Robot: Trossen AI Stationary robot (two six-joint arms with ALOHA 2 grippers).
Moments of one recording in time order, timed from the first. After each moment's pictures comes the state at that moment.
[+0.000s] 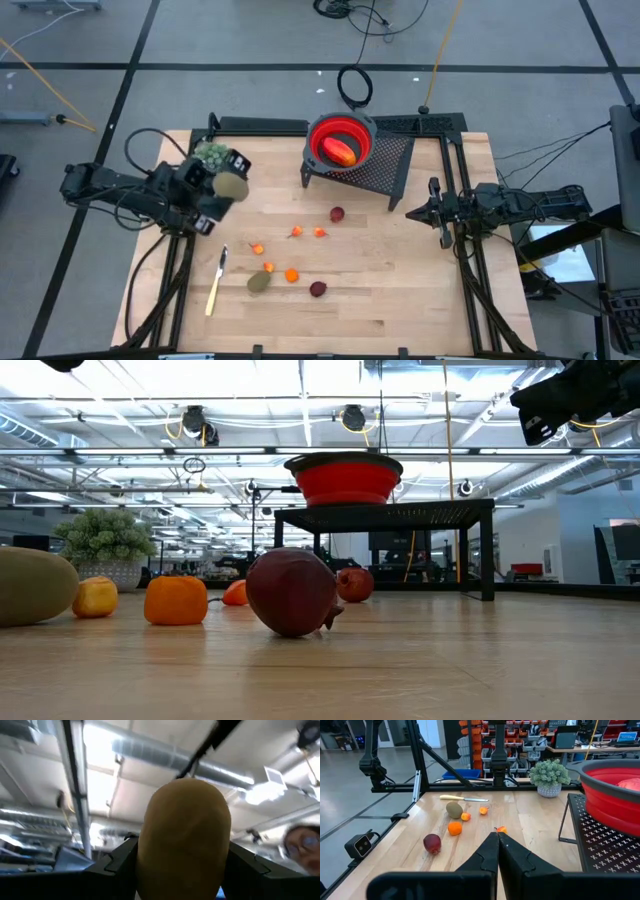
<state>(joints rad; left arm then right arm) -0.08 1.01 0.63 1.24 0.21 -0.23 0.13 0.27 0.35 -0.21 0.03 0.06</state>
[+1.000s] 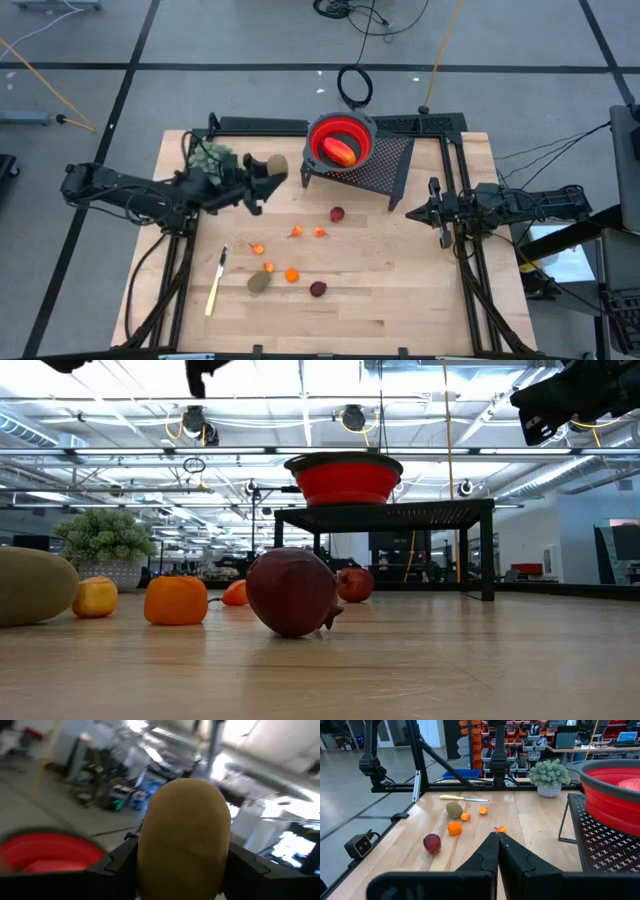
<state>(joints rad) -0.08 1.01 0.63 0.66 -0.41 -0.37 0.13 0.27 0.35 -0.21 0.04 0.06</state>
